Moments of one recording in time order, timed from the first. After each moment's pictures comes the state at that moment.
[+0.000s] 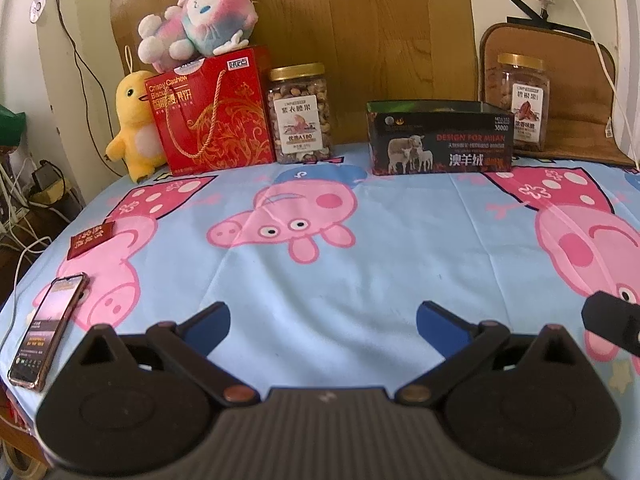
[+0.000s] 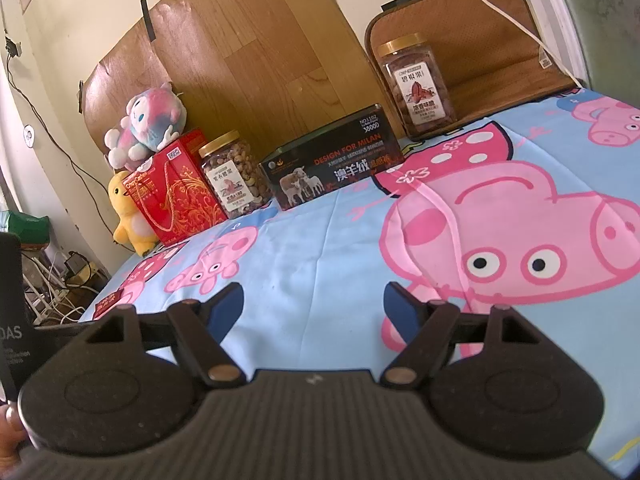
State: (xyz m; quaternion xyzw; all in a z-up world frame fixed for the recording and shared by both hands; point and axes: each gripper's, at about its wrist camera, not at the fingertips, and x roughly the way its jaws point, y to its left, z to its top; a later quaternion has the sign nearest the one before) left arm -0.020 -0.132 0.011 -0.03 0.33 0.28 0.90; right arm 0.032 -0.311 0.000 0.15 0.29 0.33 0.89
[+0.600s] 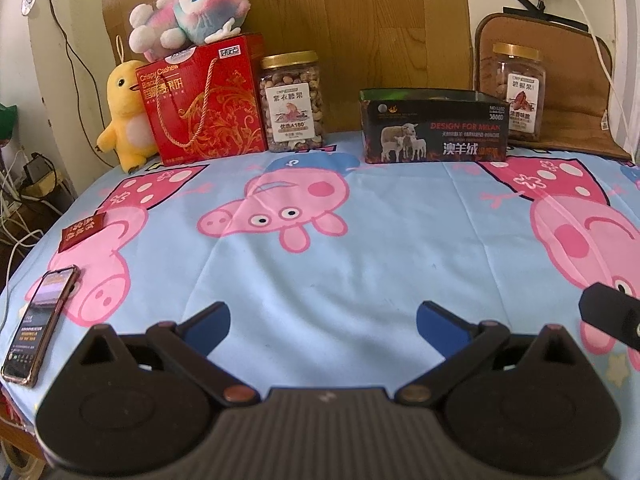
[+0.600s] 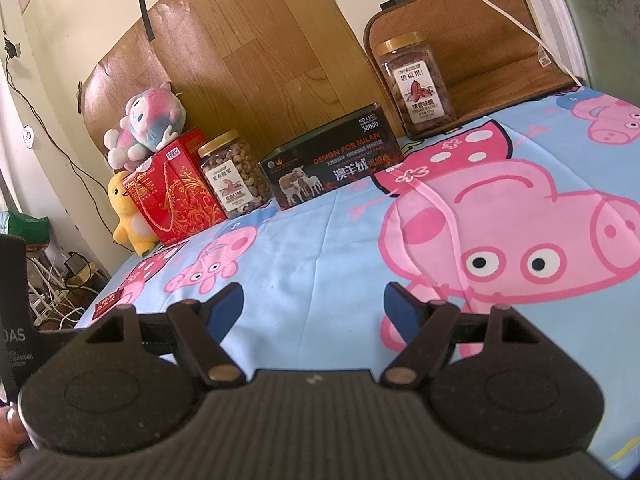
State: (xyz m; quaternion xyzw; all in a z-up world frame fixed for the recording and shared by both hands) left arm -0.017 -0.132 0.009 -0.03 0.34 0.26 0.90; right arm 0.033 -0.311 -0.001 0.15 0.29 0.33 0.89
